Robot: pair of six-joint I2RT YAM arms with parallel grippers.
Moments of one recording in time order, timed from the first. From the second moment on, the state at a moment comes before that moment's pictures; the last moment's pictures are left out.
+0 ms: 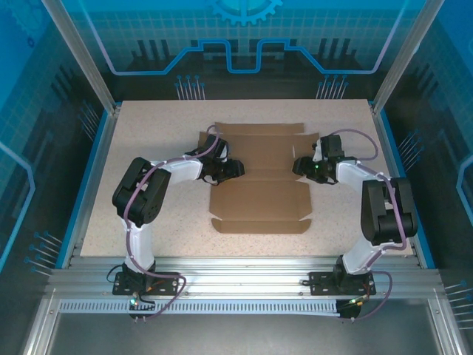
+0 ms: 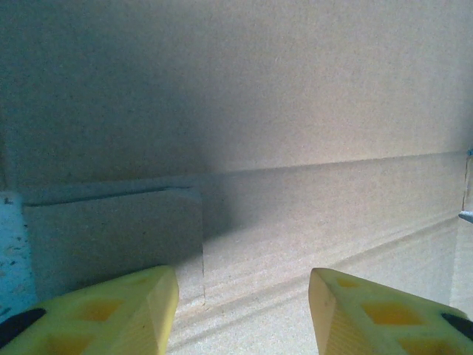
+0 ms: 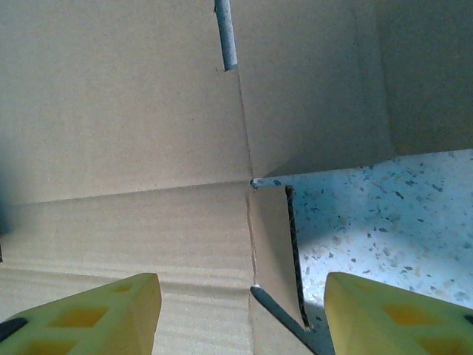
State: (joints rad) left arm -0.43 1.99 1.21 -0.18 0.33 -0.69; right arm 0.07 1.68 0.95 -0.29 -0.30 0.41
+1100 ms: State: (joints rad) left arm -0.43 1.96 1.18 -0.20 0.33 -0.69; right arm 0.23 1.80 0.98 -0.15 -0.26 0.47
